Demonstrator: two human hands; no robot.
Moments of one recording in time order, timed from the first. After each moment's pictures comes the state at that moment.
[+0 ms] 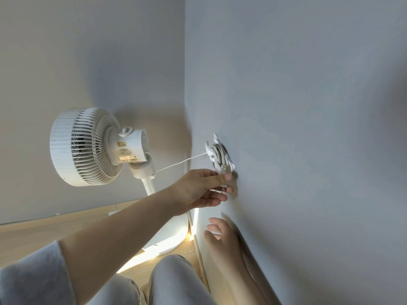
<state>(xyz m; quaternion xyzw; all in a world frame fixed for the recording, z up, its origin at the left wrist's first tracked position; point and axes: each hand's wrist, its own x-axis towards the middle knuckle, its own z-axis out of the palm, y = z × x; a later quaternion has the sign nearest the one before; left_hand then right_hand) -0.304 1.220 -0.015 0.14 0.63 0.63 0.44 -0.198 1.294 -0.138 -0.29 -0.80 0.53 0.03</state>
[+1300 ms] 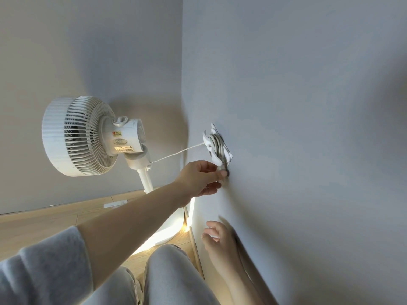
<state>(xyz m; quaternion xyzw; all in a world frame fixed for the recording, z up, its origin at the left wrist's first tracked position) -0.311 1.236 -0.053 0.11 0.66 0.65 0.36 -0.176 1.290 -0.148 -0.31 -0.78 0.54 0.01</state>
